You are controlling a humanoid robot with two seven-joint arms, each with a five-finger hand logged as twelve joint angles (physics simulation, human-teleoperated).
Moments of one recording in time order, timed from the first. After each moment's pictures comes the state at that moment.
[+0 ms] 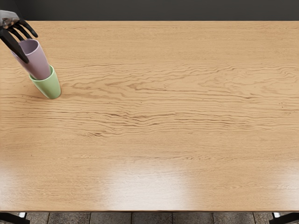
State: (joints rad) left arm -1.25 0.71 -0.57 -0.98 1.05 -0.45 0.61; right arm 0.00 0.00 0.17 0.09 0.03 0.12 -0.44
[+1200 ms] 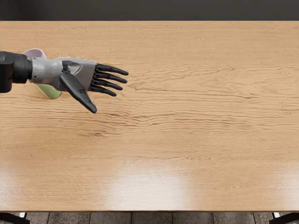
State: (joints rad) left arm -1.02 0.79 -0.60 -1.38 0.00 -0.58 0.61; right arm 0.00 0.00 0.16 0.09 0.03 0.12 -0.43
